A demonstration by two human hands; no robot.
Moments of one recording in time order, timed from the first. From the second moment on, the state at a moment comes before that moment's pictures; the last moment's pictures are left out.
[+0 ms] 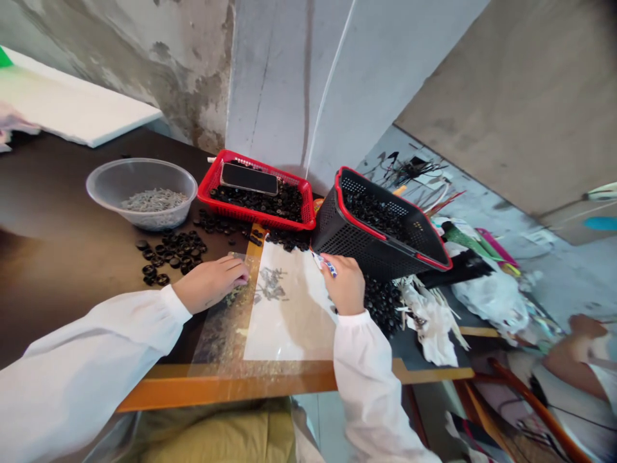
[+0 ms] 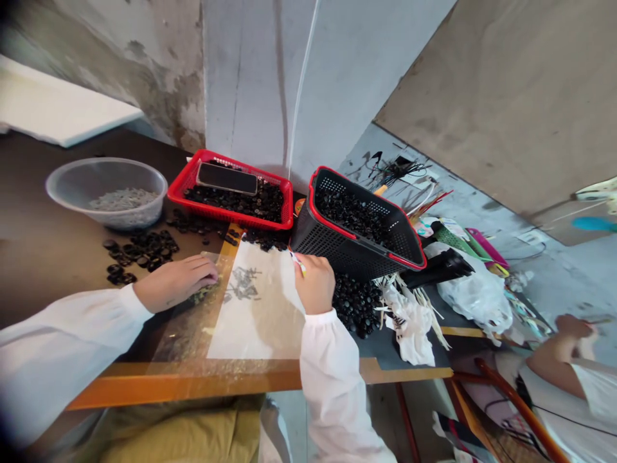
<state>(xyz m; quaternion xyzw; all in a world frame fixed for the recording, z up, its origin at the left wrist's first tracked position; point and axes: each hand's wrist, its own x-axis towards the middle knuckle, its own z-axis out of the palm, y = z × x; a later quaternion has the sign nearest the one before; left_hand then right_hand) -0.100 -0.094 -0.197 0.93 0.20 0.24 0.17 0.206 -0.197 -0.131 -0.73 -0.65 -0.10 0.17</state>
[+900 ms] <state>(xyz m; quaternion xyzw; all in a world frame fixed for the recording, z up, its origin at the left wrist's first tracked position) -0.094 -0.104 -0.178 0.70 0.33 0.43 0.47 0.102 -0.157 -0.152 -0.57 -0.62 0.33 0.43</state>
